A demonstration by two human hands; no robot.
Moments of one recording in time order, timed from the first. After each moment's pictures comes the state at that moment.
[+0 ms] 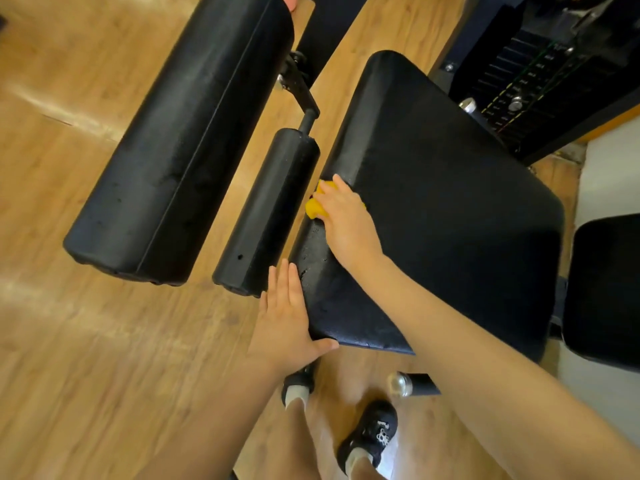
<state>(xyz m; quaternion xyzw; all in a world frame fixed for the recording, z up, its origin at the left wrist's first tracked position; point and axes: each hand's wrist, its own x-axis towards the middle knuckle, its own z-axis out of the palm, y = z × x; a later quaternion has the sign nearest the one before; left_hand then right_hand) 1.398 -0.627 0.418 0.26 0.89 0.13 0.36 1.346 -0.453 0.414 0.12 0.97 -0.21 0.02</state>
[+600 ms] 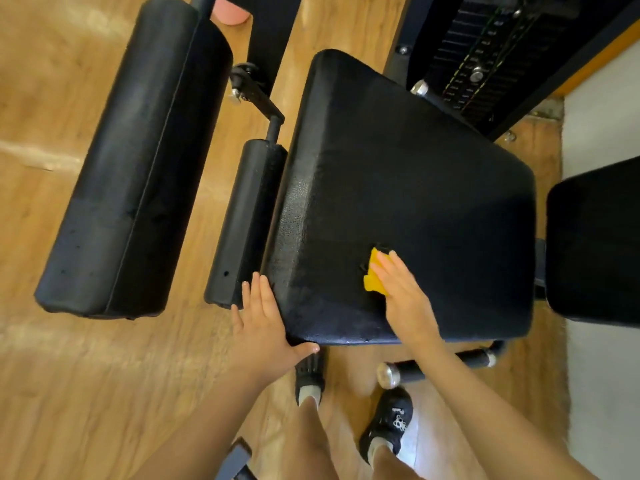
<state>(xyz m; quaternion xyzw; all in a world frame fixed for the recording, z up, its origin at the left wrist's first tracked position) 1.399 -0.622 0.422 0.25 0.90 0.09 0.35 1.528 -0.420 0.369 0.24 0.94 -0.24 -0.07</state>
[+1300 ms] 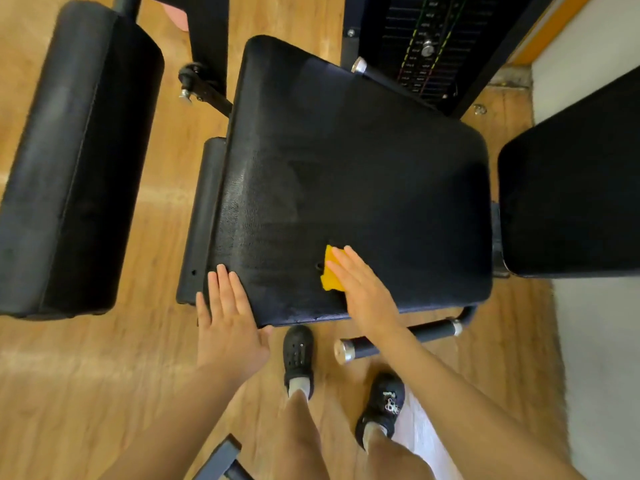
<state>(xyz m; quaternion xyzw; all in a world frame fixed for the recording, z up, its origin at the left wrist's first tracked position) 1.444 -0.609 0.413 0.35 0.92 -0.08 0.16 1.565 -0.423 0.360 0.21 0.93 -0.28 -0.08</state>
